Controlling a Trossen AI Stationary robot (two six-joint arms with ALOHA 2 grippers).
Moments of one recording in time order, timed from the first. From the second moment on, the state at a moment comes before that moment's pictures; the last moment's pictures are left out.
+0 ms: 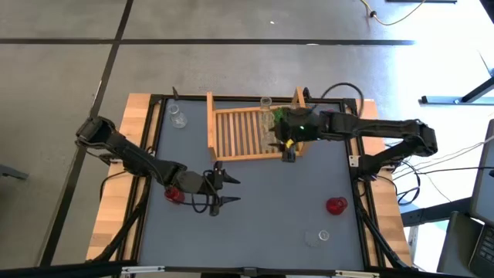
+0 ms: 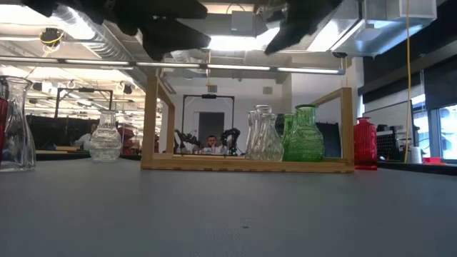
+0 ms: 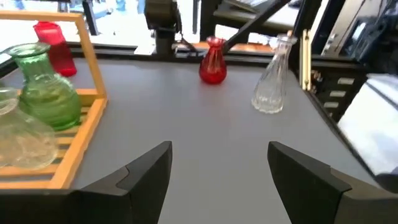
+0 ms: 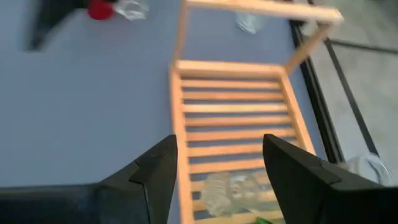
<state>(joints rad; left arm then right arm) -0.38 1.43 0.68 0.43 -0.38 -0.20 -0.10 1.36 1.22 -0.55 0.04 -0.24</state>
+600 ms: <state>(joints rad) -0.07 1.27 1.21 -0.94 -0.61 -0.44 0.29 1.19 1.09 -0.37 0.20 -0.22</state>
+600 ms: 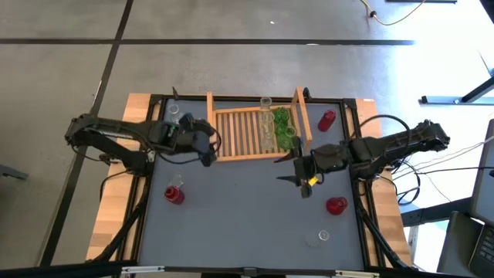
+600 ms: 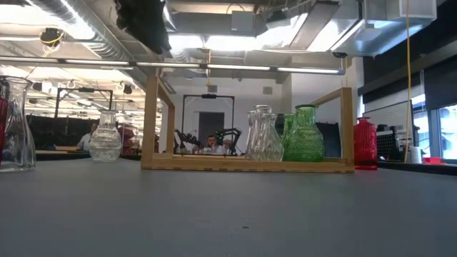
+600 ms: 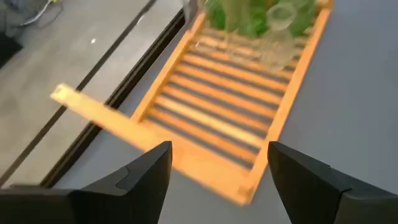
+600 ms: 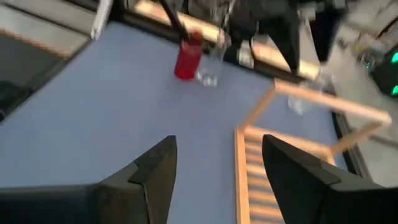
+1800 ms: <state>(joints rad) 0.65 1.27 1.26 -1.25 -0.56 -0.39 0.33 1.27 1.08 -0.24 0.37 -0.24</state>
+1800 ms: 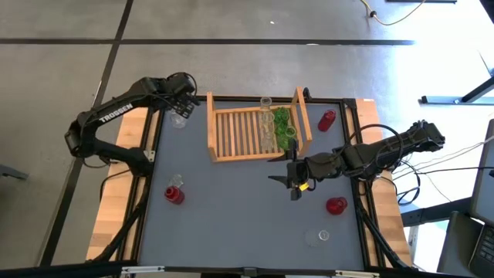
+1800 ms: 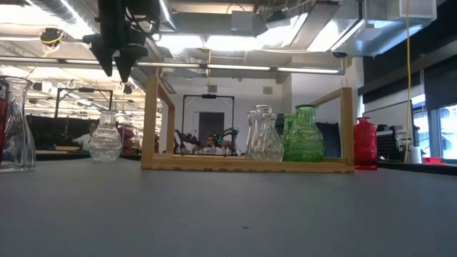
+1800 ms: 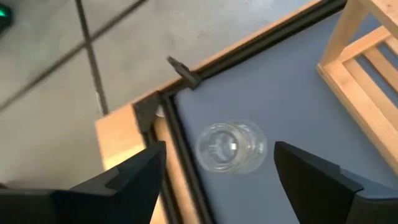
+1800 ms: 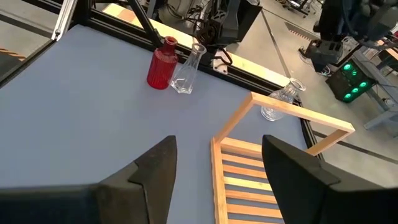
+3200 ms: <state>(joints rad) 0.93 1.24 1.06 -1.01 -0.26 -0.31 0.33 1.28 1.09 -0.26 0.37 -0.25</state>
